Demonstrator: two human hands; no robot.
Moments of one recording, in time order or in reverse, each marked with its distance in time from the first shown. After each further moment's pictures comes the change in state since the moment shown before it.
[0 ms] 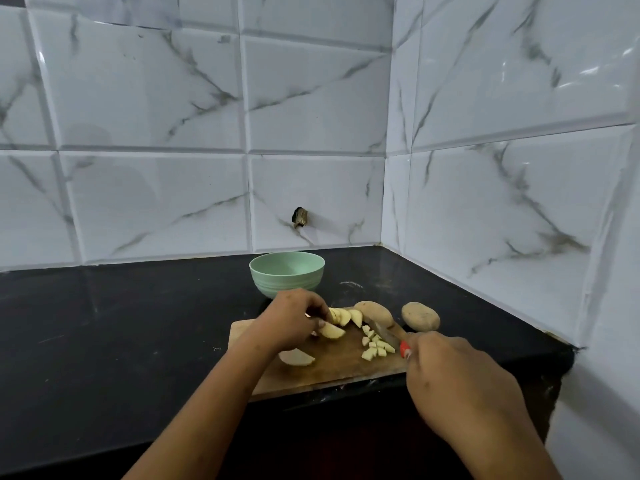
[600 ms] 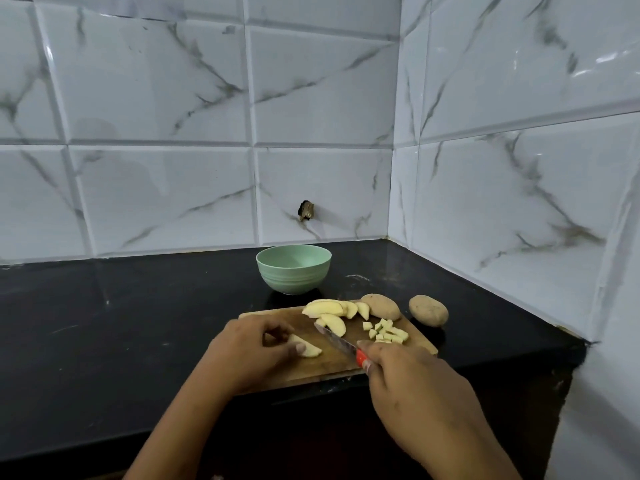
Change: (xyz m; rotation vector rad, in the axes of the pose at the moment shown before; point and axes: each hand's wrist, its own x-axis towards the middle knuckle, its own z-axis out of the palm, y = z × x) left_hand -0.068 -0.032 -0.011 0.063 0.066 -0.182; right_hand -0.012 -0.027 0.014 0.188 -0.018 -0.199
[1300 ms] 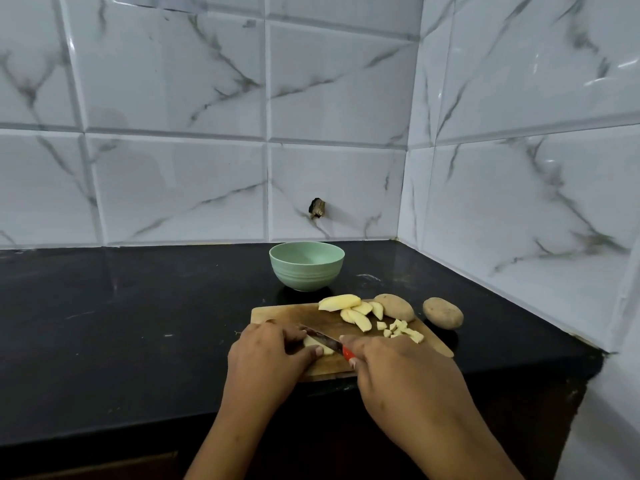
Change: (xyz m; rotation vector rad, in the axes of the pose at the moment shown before) left_hand -0.009 0.001 0.029 -0.022 0.212 -0.097; right_hand 0.020 -0.018 0.011 -0.207 -0.130 -0.171
